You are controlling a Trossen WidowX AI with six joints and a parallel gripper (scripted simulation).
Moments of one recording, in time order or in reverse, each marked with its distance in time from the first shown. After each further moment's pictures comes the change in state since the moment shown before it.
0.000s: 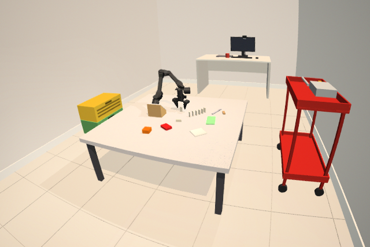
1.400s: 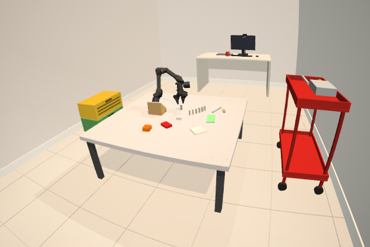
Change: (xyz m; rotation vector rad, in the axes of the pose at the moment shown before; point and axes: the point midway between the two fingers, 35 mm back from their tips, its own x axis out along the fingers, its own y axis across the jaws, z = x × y) arm -0.044 -0.017 -0.031 0.314 0.322 -0.311
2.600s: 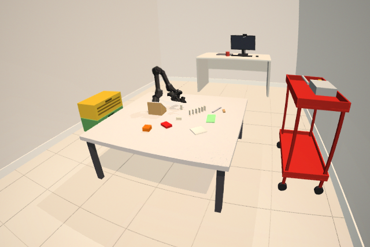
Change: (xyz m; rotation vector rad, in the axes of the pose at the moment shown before) arm -0.001 0.023 0.026 1.112 -0.829 -0.687
